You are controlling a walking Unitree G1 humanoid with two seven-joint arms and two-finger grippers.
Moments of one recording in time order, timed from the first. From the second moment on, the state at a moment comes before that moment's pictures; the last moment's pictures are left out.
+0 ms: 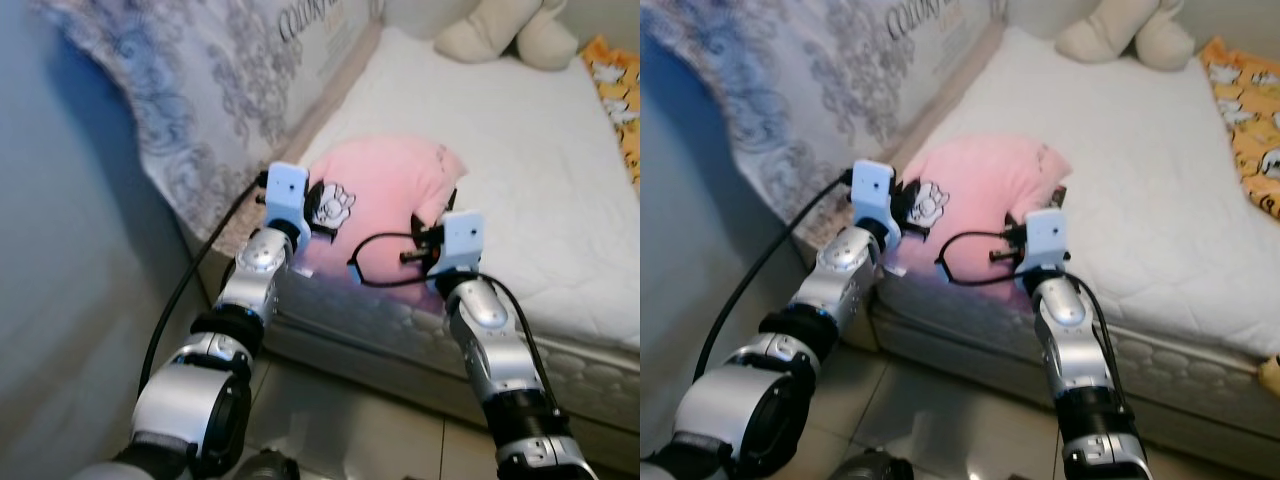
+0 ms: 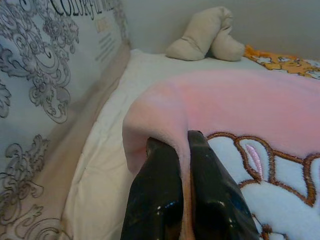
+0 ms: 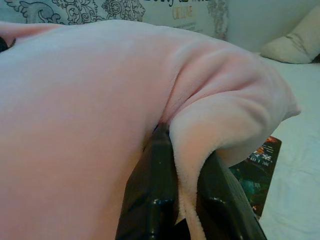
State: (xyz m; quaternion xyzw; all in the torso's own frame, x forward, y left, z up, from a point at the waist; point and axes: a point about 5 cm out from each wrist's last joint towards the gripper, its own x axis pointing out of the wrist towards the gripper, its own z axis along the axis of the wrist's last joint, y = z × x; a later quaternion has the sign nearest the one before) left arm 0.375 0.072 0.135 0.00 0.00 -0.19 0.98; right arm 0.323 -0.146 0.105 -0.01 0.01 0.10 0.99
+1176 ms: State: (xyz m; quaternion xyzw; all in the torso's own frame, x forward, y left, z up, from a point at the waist) left arm 0.374 0.078 0.127 0.03 0.01 -0.16 0.99; right arm 0.319 -0.137 0.091 -0.02 0.04 0.11 0.99
